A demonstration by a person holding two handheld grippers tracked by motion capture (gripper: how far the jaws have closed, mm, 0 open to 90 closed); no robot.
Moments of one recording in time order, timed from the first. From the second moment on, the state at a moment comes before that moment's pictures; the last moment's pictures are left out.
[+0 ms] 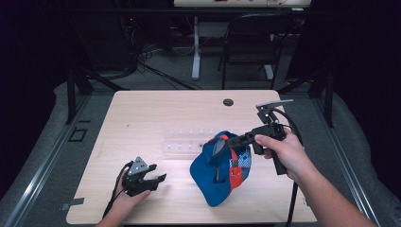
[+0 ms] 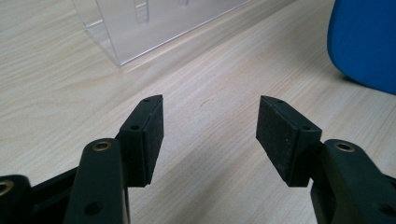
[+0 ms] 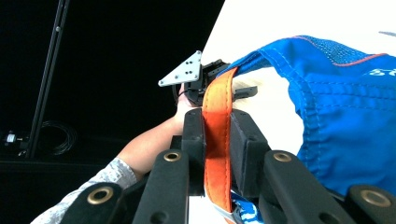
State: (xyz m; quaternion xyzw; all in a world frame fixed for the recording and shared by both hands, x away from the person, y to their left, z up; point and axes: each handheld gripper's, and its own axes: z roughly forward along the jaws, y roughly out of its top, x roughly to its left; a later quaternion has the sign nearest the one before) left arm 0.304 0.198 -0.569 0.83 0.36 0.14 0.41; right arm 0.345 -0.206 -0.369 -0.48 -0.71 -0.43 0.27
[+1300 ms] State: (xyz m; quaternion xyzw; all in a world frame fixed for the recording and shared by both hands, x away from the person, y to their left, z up) left arm 0.302 0.195 -0.568 0.83 0.35 0.14 0.41; right arm 0.365 -0.205 -0.315 -0.49 -0.68 -0.49 0.25
